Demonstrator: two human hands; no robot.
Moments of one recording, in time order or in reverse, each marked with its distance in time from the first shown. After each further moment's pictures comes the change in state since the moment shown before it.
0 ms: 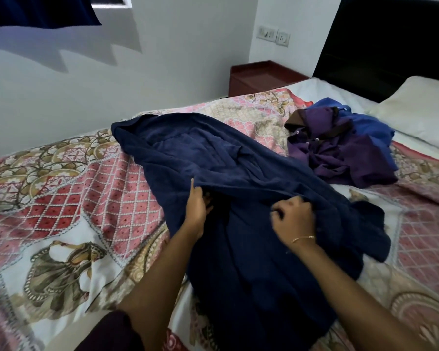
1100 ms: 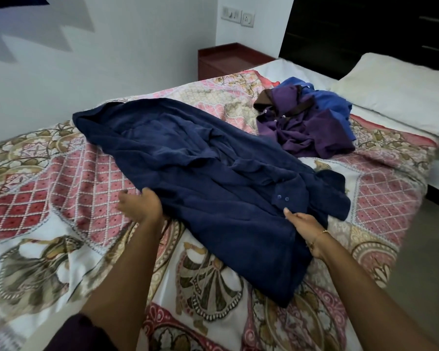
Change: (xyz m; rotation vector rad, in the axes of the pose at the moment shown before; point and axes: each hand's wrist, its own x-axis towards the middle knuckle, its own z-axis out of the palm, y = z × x) left_hand -0.006 -0.003 -0.040 0.398 0.773 0.143; right_hand -0.048 0.091 -0.026 0.728 -0.308 0.649
